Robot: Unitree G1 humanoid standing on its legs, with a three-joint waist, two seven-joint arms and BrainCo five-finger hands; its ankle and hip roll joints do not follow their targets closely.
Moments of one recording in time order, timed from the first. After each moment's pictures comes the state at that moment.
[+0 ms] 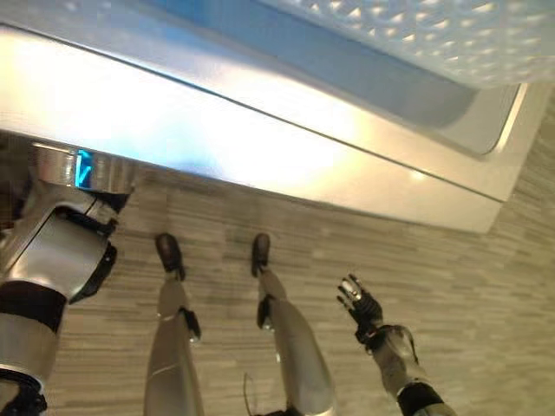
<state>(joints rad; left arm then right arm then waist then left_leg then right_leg) -1.50 0.52 -0.85 1.25 -0.53 -0.19 0.16 -0.19 -0.39 0.29 0.76 0.98 -0.09 0.22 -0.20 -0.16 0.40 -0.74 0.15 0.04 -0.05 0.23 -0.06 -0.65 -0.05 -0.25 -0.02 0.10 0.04</state>
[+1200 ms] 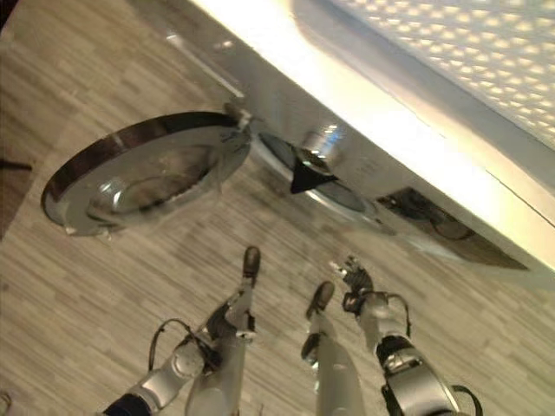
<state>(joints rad) -0.12 0.35 -0.58 0.48 0.07 -0.06 0.20 -0.53 -0.26 0.31 1.17 0.61 -0.14 -0.02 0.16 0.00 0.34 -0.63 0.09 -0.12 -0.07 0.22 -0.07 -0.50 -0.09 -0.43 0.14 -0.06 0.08</state>
